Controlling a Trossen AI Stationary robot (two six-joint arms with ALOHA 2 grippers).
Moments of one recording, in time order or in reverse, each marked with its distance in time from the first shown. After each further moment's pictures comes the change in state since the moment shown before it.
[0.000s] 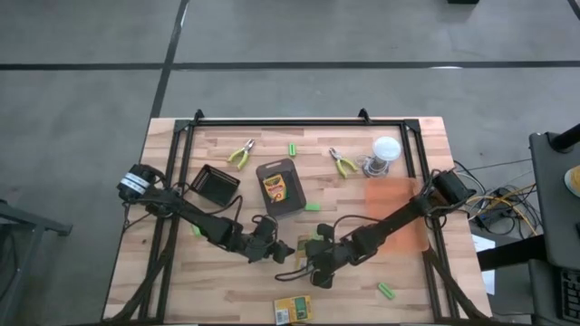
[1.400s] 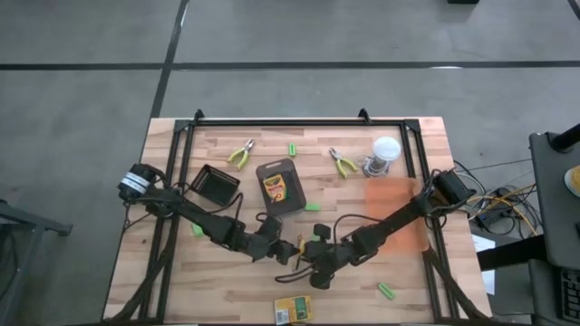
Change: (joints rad) left arm 0.016 0.003 0.051 0.011 0.000 0.104; right arm 0.005 -0.002 0.001 0.081 0.039 -0.065
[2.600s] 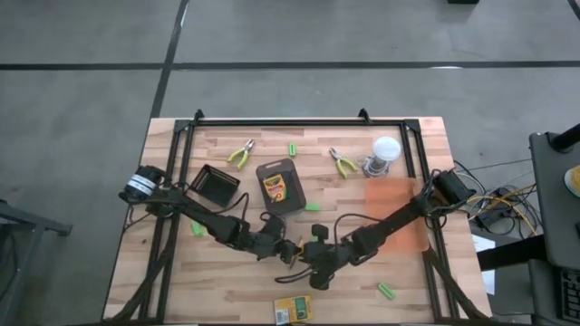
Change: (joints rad) left arm 0.025 0.053 0.021 0.001 0.028 0.008; right arm 0.000 0.000 0.000 0.048 0.002 -0.041
